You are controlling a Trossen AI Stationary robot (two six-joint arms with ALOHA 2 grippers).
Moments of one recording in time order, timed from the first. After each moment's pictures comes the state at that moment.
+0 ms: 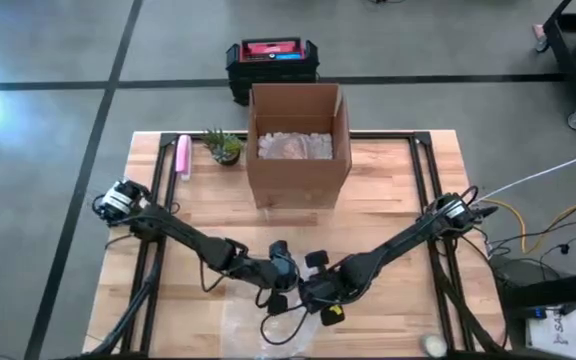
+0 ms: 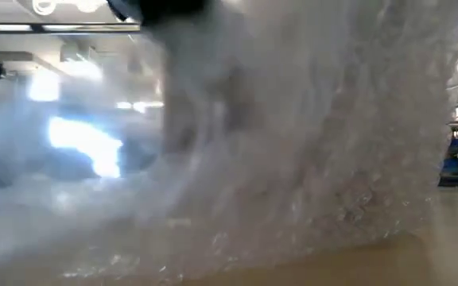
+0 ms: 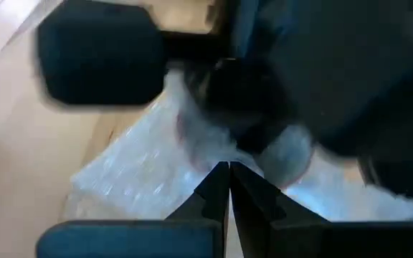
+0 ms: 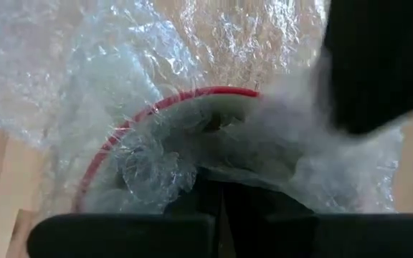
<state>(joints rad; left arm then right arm) -0.43 1.79 1.13 0.08 -0.25 -0.40 0.48 2.05 1.51 -0.73 0.15 0.19</state>
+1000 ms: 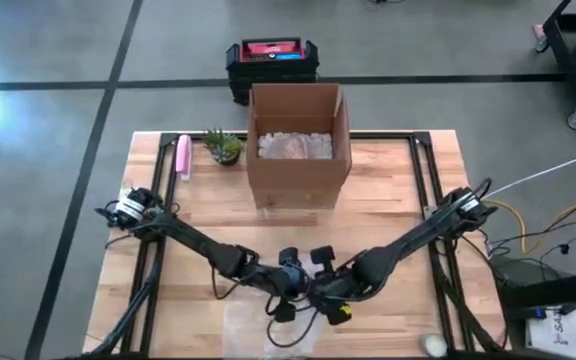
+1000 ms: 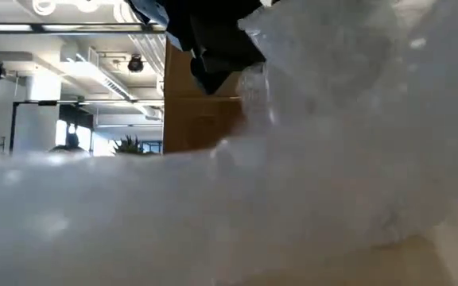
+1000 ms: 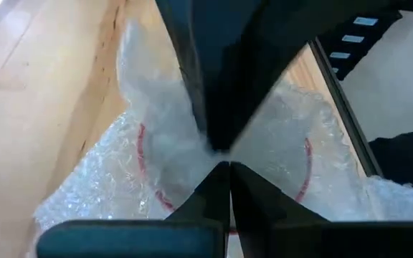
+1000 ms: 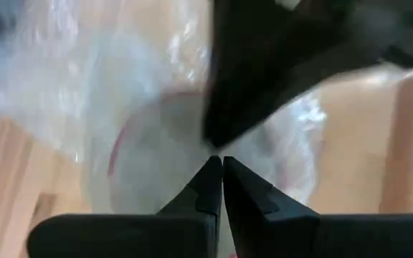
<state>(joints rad) -0.43 1.88 1.22 0.08 -0.22 -0.35 0.51 1.96 1.52 -0.82 0.21 0.17</state>
